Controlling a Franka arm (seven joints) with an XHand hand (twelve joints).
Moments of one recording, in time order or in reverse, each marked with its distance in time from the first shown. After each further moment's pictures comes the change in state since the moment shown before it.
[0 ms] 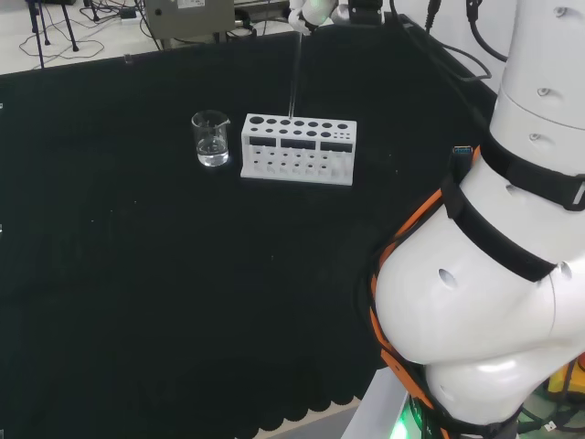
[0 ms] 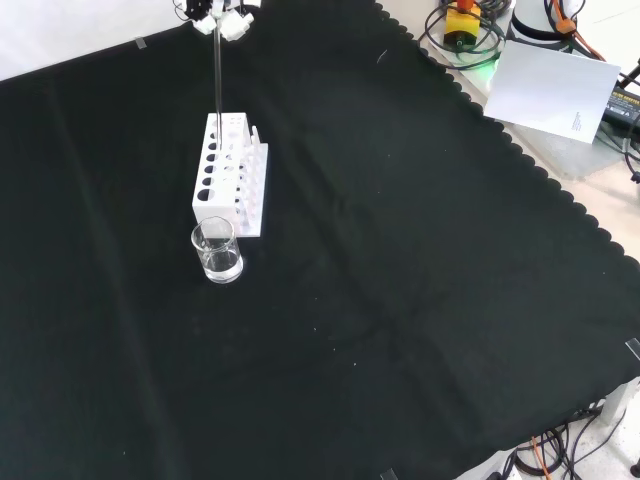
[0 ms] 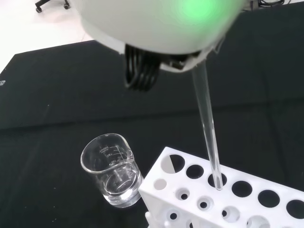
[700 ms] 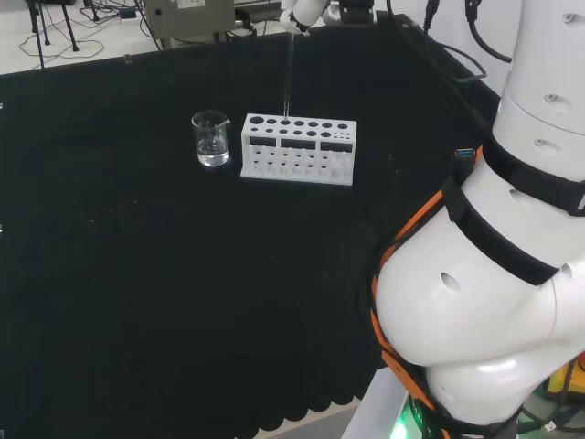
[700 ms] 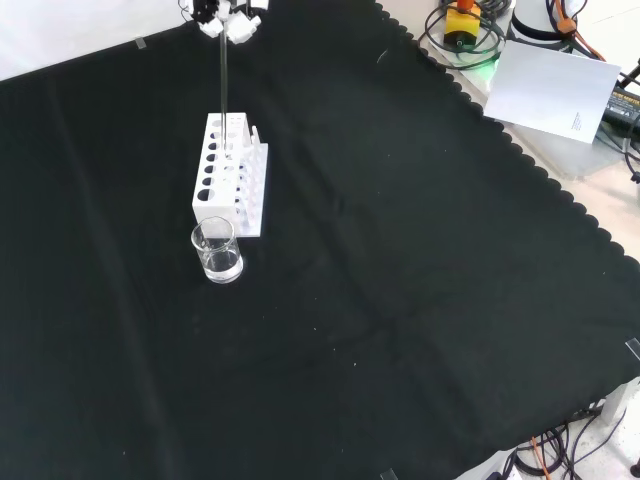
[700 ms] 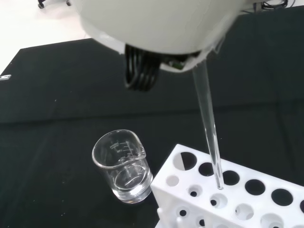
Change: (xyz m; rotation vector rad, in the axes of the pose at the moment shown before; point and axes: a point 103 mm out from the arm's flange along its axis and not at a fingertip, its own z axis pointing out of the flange) arm 0.020 -0.004 0.000 0.005 -0.020 -0.013
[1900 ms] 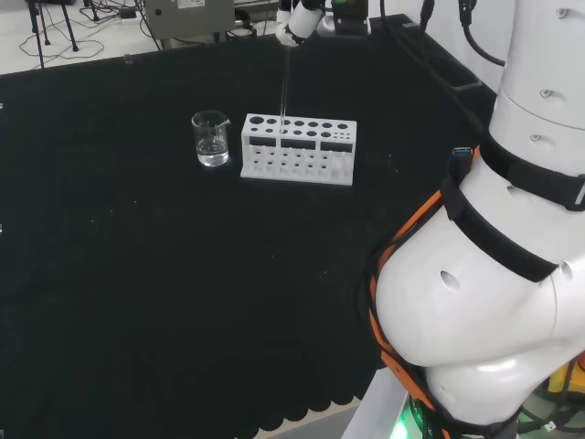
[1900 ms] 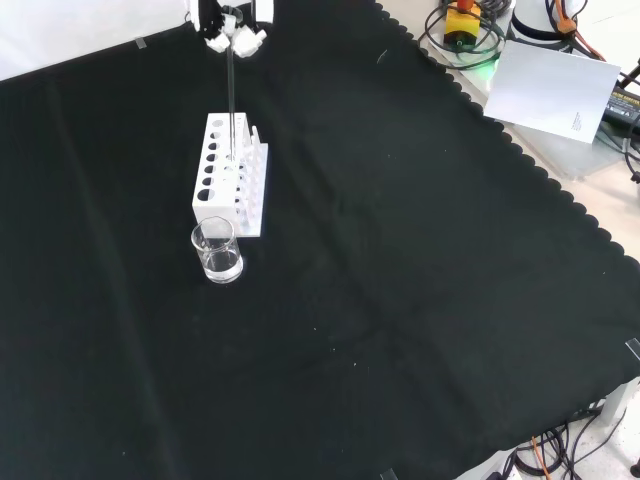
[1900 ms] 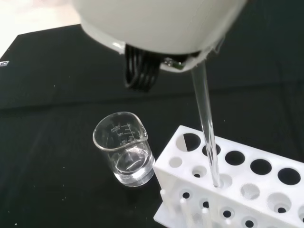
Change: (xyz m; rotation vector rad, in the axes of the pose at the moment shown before) arm 0.002 0.001 0.020 0.039 0.008 0.008
